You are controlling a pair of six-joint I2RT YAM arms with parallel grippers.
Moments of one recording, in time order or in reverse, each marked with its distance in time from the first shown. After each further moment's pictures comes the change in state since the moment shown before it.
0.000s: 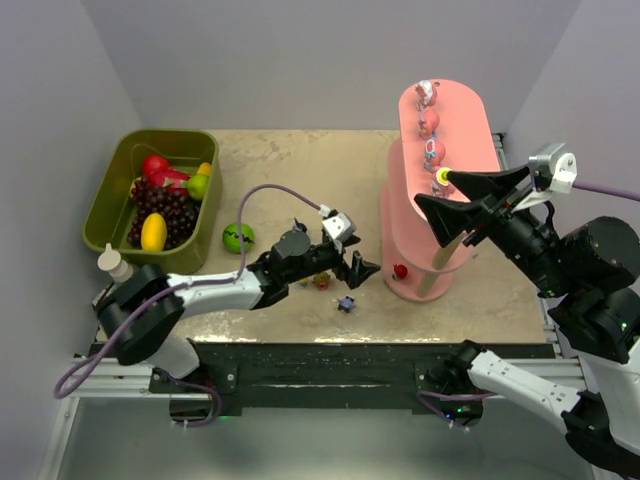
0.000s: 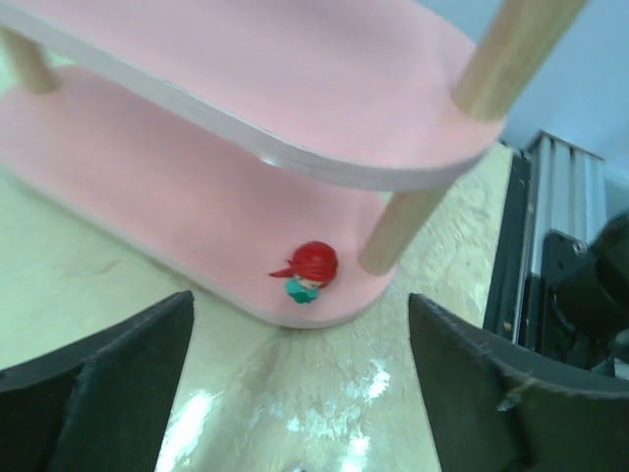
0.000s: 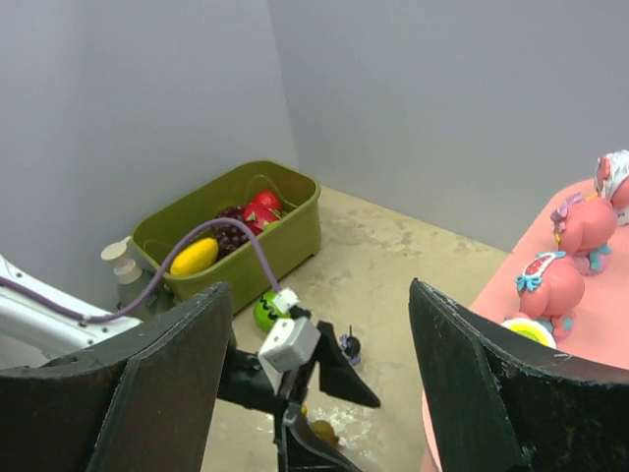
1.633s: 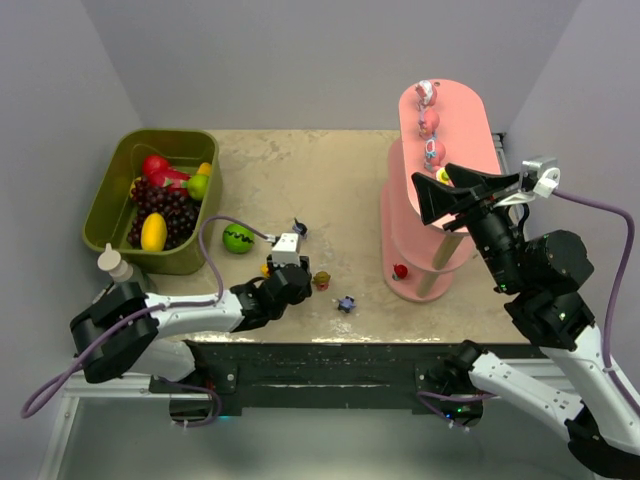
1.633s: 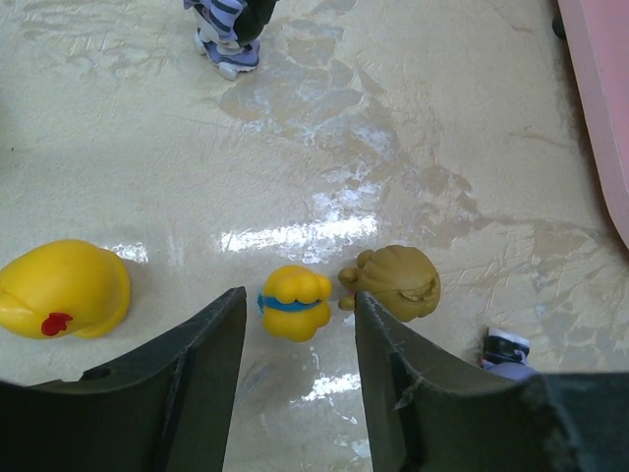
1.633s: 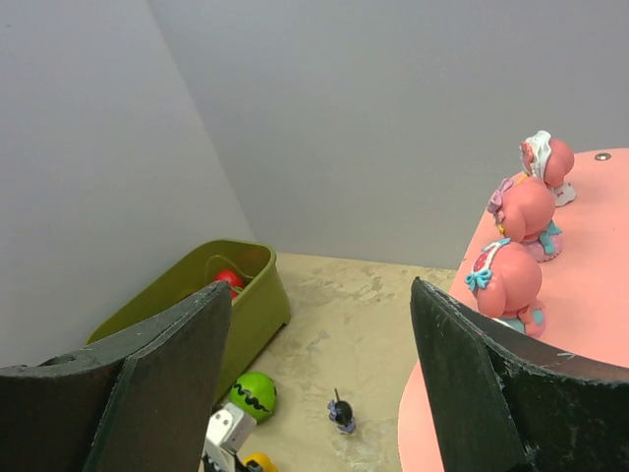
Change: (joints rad) left arm -0.085 -0.213 -0.211 -0.555 -0.840 -0.499; right arm 0.000 -0.085 -0.358 0.426 0.237 0.088
